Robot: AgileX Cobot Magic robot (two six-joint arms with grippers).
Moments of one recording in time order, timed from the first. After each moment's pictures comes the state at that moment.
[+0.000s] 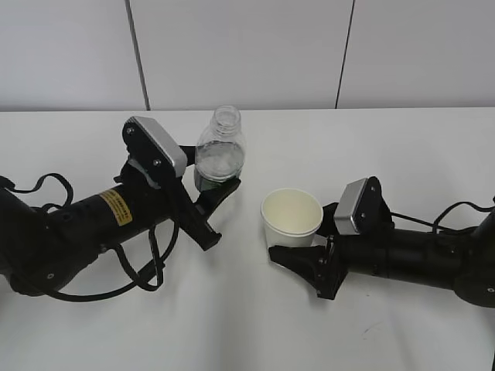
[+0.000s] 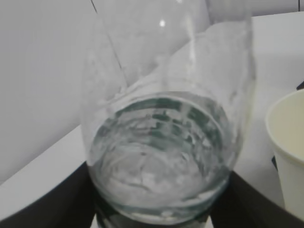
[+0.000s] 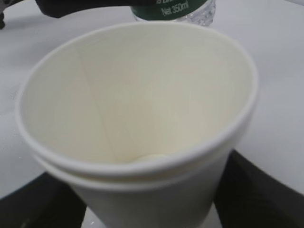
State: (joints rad) left arm -0.48 2.03 -0.73 0.38 -1.11 0.22; right arm 0.12 2.22 -0.74 -0.94 -1.15 0.12
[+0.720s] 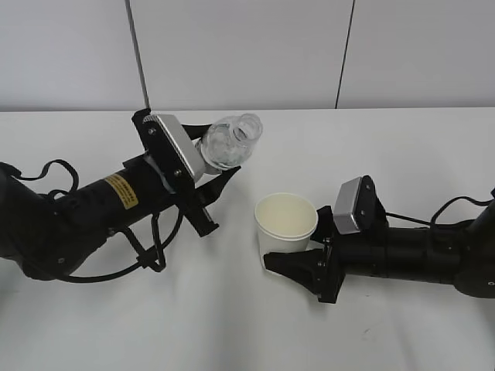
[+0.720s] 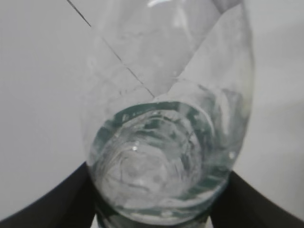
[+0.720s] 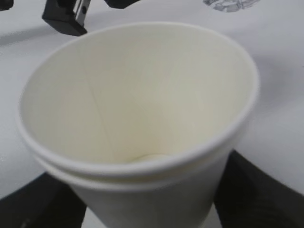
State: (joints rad) left arm -0.48 2.03 -0.79 0.35 -1.11 0.58; right arm 0.12 2.21 -0.78 -1.07 -1.15 0.23
